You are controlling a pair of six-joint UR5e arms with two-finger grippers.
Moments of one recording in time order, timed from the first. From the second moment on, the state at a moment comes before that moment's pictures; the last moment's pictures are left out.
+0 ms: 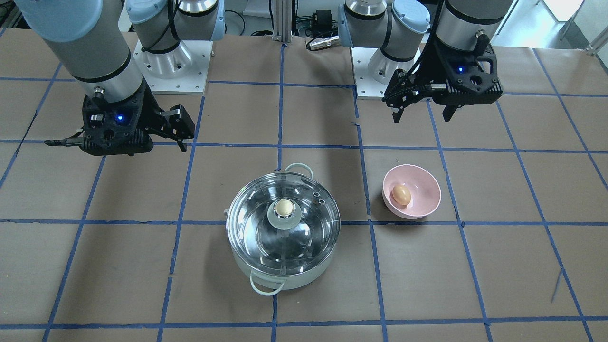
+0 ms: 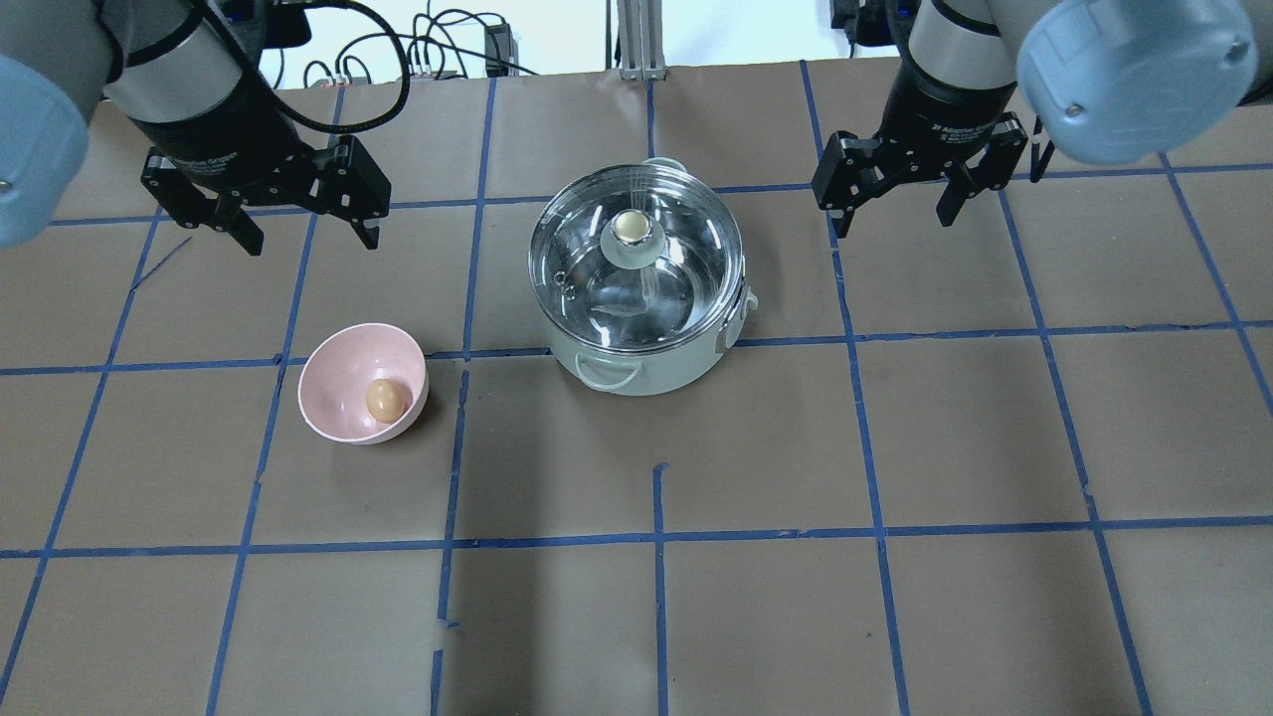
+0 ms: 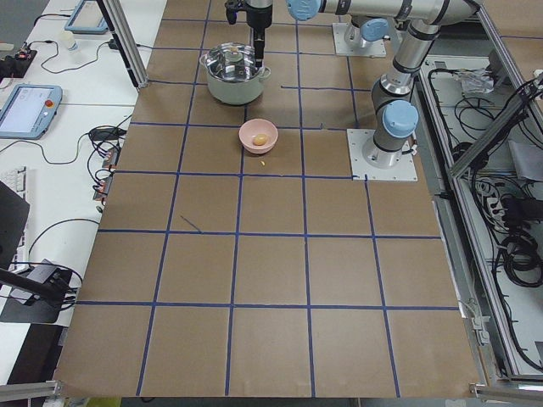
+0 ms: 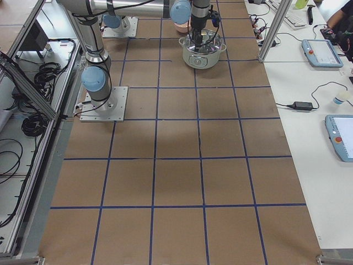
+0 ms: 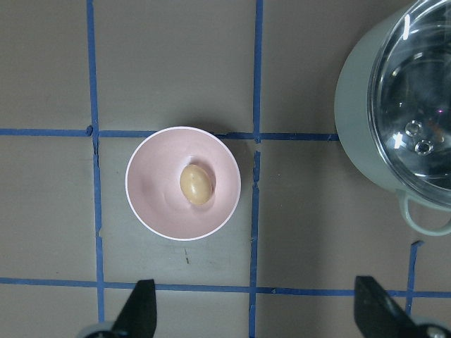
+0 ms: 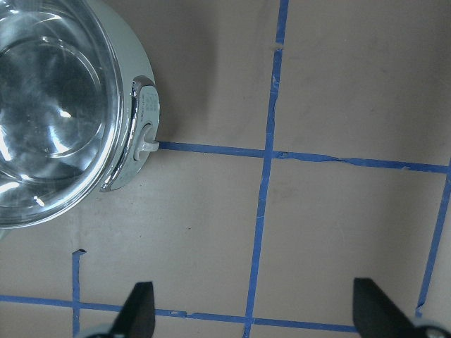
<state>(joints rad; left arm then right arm) -1.56 -1.55 -1.56 -1.58 1.61 -0.02 1.61 -1.45 1.53 -1.63 -1.55 -0.06</state>
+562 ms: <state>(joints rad) -1.56 -1.54 -1.58 -1.62 1.61 -0.02 1.61 -1.45 1.54 -1.63 -1.56 -0.06</state>
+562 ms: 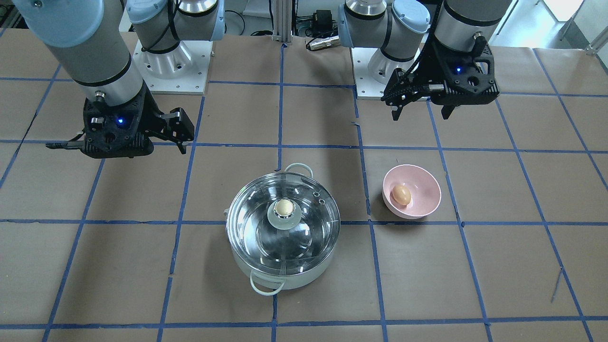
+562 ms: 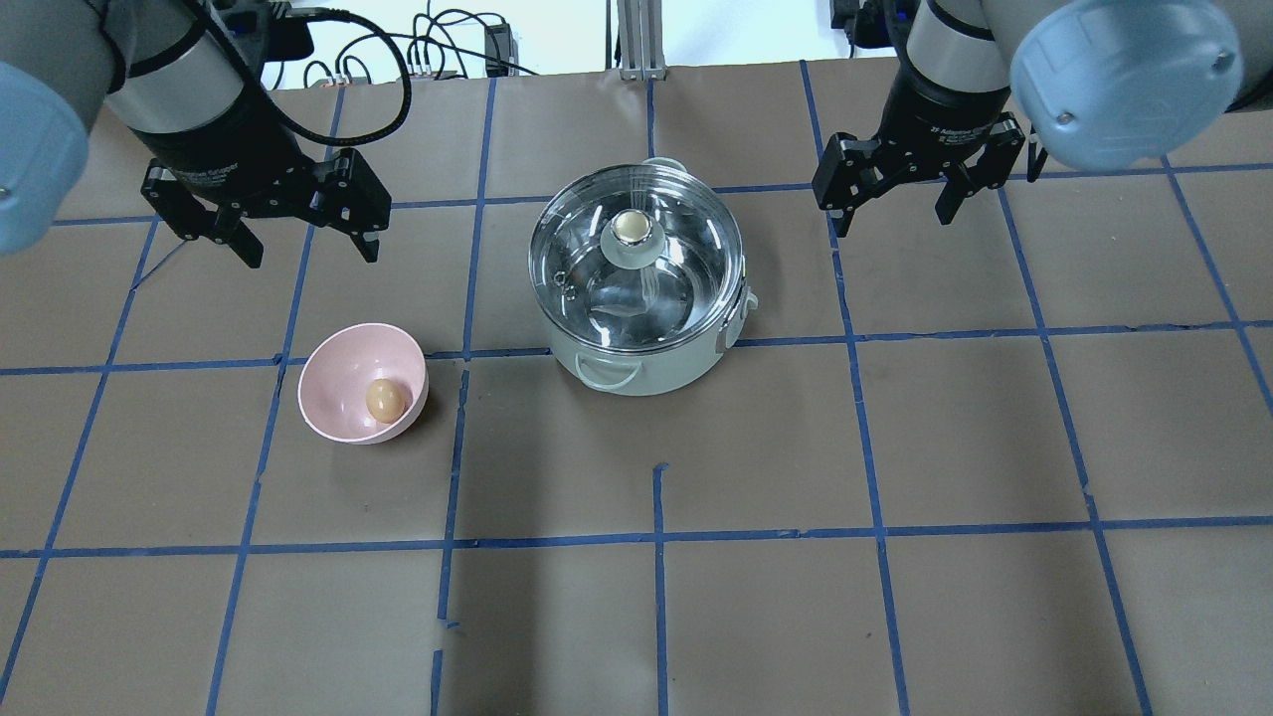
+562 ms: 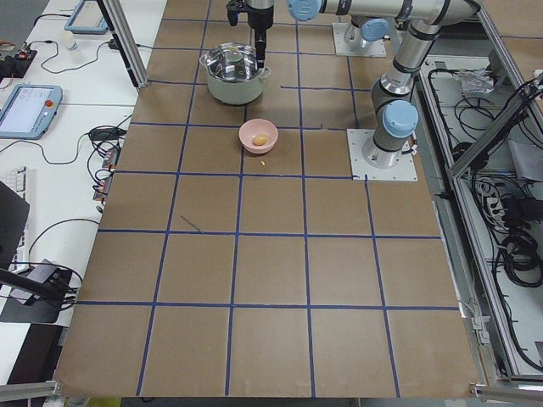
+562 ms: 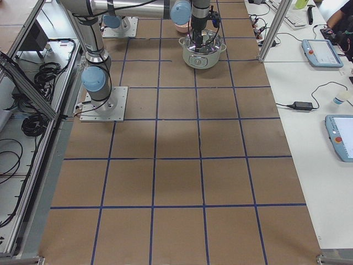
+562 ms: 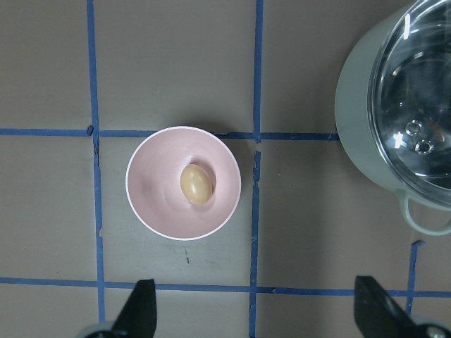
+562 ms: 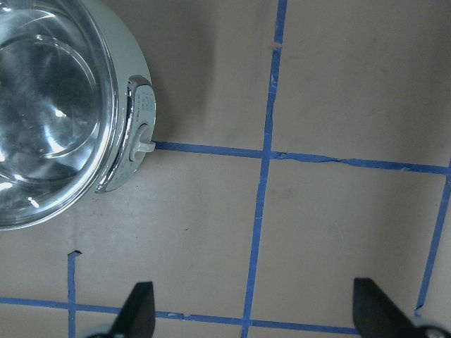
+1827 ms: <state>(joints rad) -1.43 -1.68 -1.86 -1.27 1.61 0.12 1.57 -1.45 1.55 -1.65 -1.56 -0.07</state>
